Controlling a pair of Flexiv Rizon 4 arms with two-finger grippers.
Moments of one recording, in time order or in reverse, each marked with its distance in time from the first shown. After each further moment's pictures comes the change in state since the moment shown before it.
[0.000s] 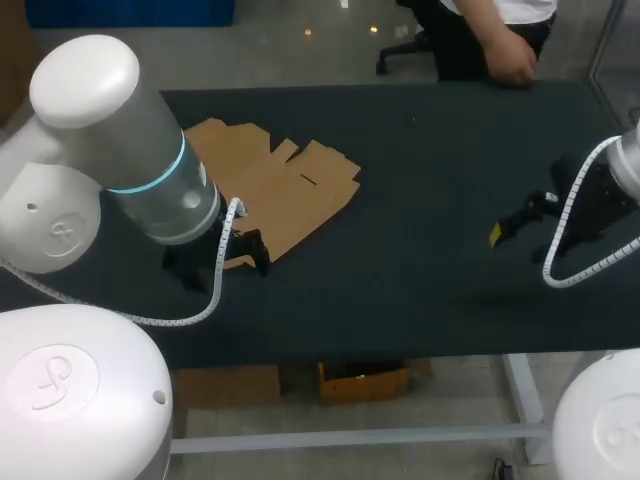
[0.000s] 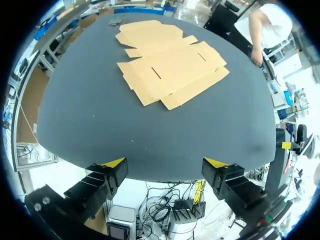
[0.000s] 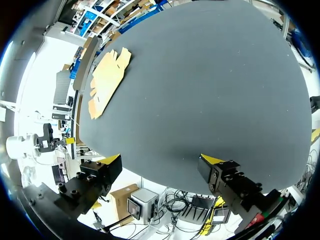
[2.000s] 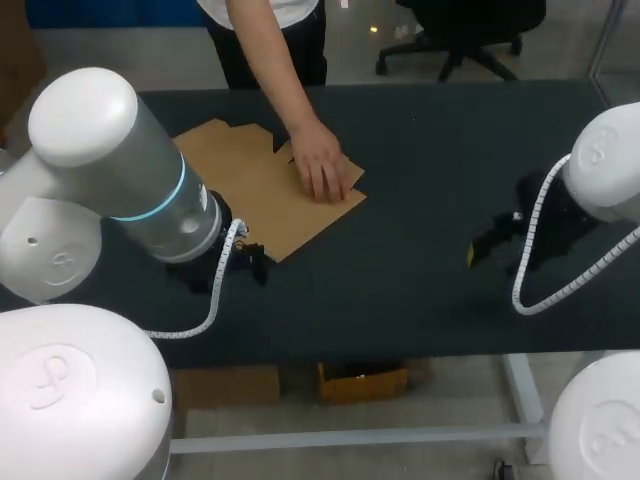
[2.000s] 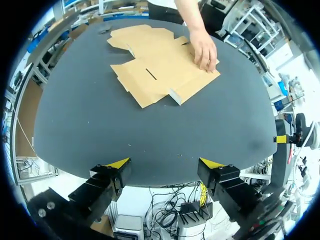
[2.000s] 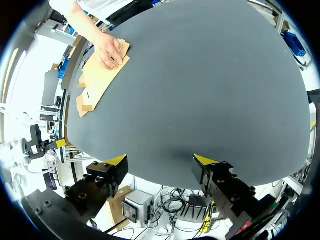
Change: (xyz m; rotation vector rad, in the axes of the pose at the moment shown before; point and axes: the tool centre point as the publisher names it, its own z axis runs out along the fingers) left arm -0.001 0.005 0.012 0.052 0.019 0.093; right arm 0.020 -0.018 0.032 -0.002 -0.115 0.015
